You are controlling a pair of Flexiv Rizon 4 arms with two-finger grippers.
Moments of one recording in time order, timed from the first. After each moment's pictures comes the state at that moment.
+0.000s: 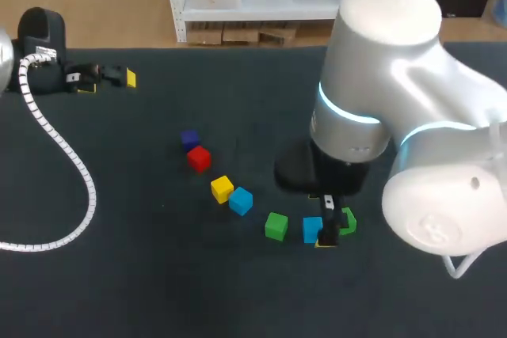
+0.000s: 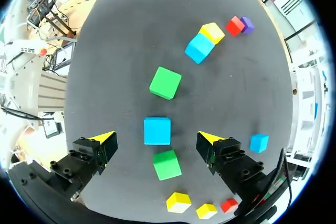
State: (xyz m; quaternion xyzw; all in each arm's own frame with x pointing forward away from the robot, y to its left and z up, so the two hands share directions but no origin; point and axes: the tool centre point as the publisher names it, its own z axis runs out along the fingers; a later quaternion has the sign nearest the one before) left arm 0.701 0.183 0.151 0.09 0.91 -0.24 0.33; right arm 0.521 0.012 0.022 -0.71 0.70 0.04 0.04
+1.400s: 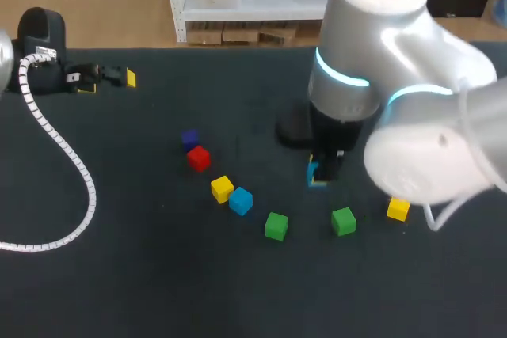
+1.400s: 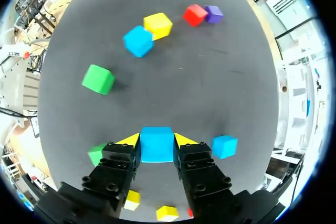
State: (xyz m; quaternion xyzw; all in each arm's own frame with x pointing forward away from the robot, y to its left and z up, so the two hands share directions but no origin) left arm 0.701 0.183 0.151 0.09 0.91 -0.24 0.33; right arm 0.614 0.004 0.030 -0.71 0.71 0.01 0.07
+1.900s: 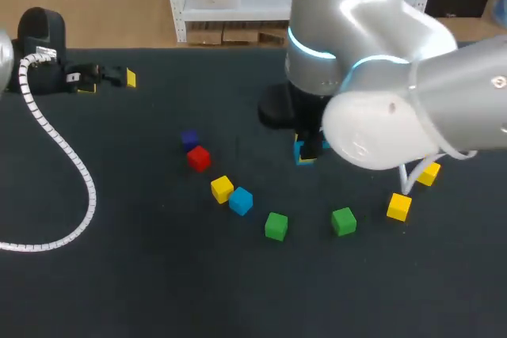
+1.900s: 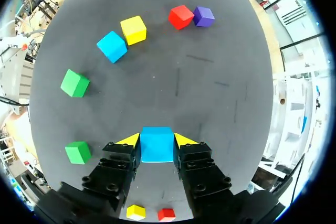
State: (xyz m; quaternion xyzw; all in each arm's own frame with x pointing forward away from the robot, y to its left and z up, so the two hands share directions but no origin) left arm 0.701 0.183 0.151 0.09 0.91 -0.24 0.33; right arm 0.656 0.025 0.030 -0.74 0.67 -0.01 0.05
